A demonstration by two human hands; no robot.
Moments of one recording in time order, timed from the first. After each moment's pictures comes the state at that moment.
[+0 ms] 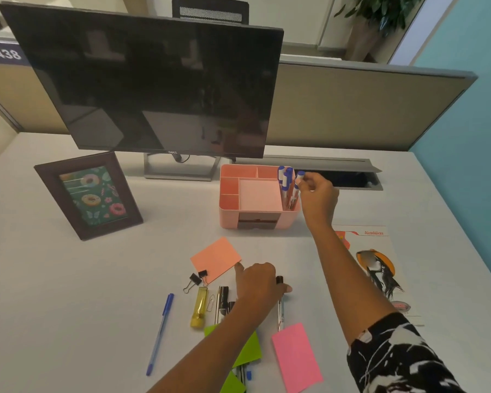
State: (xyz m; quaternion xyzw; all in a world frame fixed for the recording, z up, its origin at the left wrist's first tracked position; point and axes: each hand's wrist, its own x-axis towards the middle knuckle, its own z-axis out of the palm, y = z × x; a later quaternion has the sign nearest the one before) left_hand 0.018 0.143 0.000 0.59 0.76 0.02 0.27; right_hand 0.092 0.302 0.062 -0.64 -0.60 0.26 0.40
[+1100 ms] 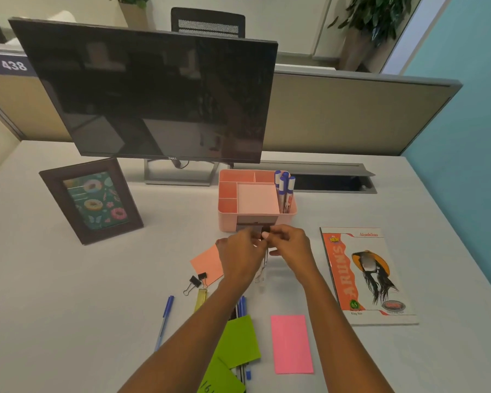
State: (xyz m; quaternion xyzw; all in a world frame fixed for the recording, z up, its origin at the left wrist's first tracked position) left_hand -0.017 0.170 0.027 0.48 0.79 0.32 0.19; right_hand 0.091 0.218 0.034 -0.59 -0.58 0.49 0.28
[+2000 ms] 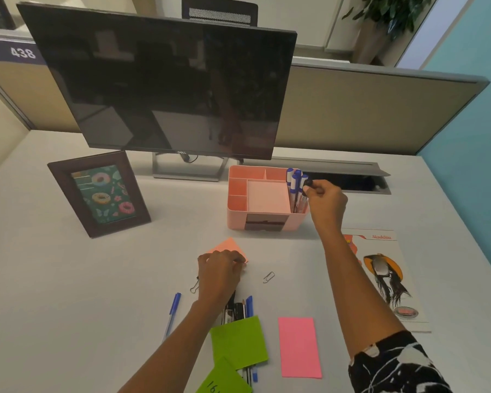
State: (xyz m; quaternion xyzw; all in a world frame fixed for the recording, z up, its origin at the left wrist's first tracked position) left_hand -0.068 0.126 -0.023 0.54 0.80 0.20 0.18; right_hand 0.088 0.297 0.067 -0.67 -0.58 0.28 0.37
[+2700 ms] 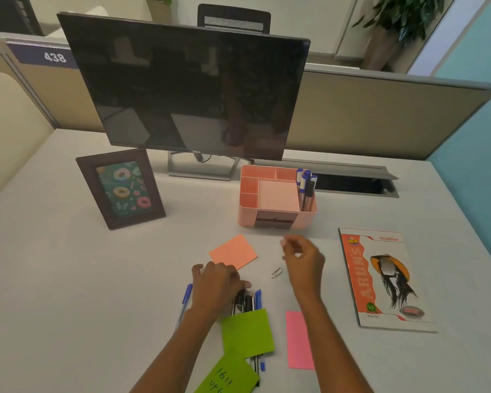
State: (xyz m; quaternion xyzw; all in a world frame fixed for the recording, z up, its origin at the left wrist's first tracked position) left_hand -0.083 0.083 -0.017 0.55 0.81 0.07 0.20; right_hand 0.076 0.168 0.016 -0.60 -0.59 0.36 0.40
